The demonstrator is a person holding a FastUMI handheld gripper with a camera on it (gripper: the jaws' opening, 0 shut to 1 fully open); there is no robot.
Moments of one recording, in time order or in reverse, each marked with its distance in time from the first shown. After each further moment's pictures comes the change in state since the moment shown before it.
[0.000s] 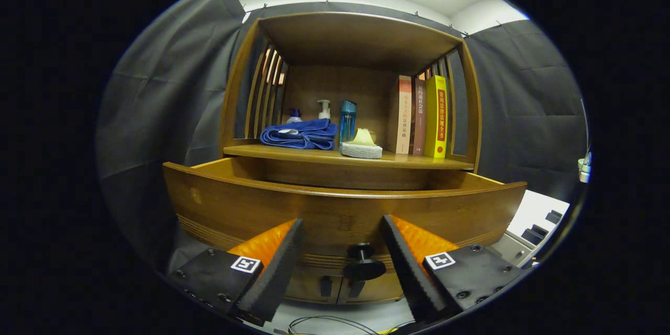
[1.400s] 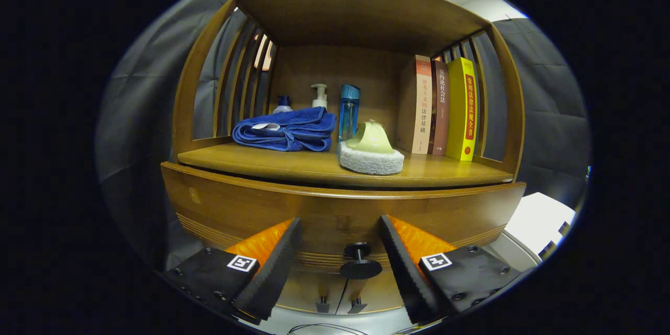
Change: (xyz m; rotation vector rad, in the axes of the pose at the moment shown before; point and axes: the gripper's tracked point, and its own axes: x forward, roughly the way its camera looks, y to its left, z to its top) arm 0.124 -0.002 -0.010 -0.007 0.069 0.007
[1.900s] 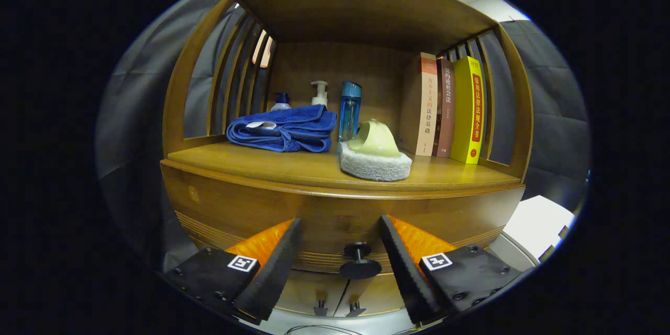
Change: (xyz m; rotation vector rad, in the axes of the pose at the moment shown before) arm 0.016 -0.001 0.001 -0.023 0.012 0.005
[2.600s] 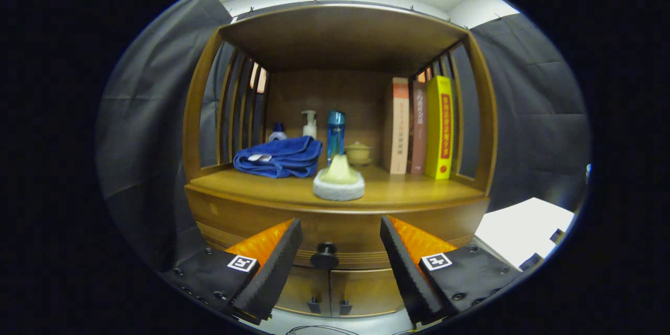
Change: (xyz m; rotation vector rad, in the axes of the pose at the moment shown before) arm -0.077 -0.070 0.073 0.064 -0.116 0.003
